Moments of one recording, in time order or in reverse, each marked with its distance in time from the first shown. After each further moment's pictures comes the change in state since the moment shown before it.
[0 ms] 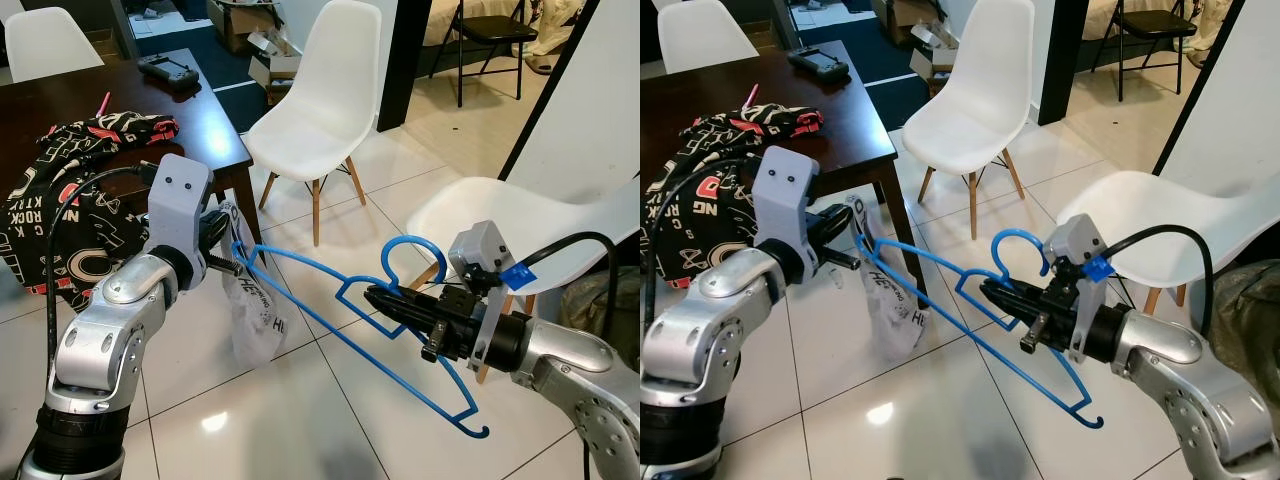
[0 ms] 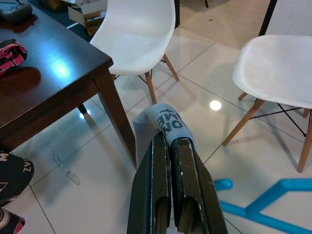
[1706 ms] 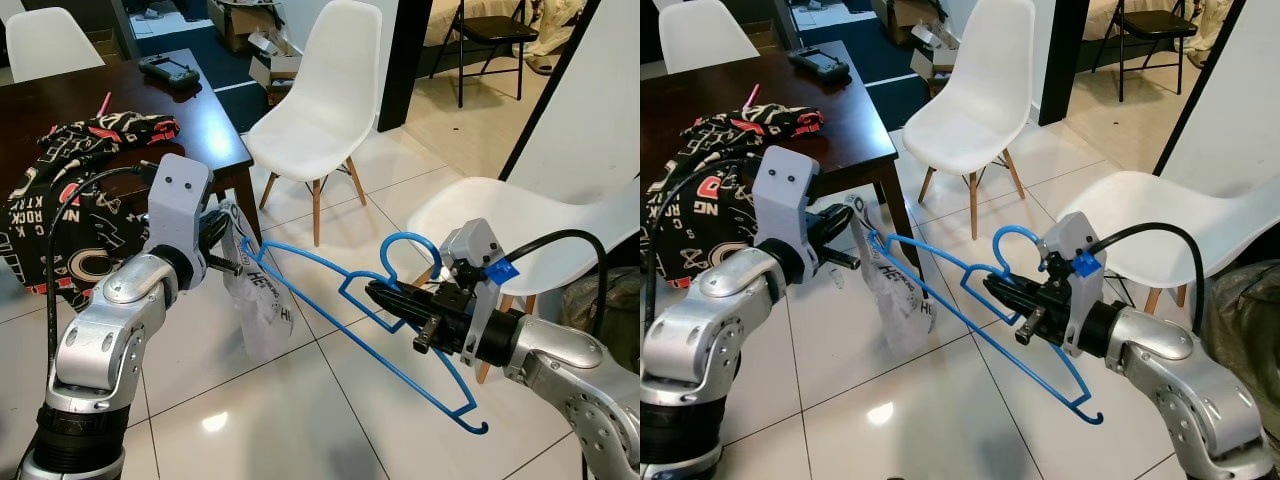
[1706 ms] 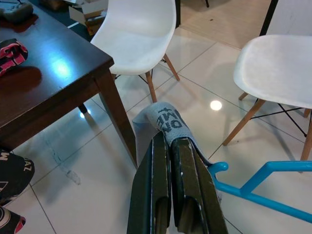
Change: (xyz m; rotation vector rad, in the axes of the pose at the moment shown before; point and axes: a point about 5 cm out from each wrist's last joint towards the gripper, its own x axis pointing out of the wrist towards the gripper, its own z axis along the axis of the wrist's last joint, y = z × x) left arm 0.001 0.000 0.000 -0.001 0.001 0.002; right arm 0.001 -0.007 -0.005 -0.004 0.034 -0.066
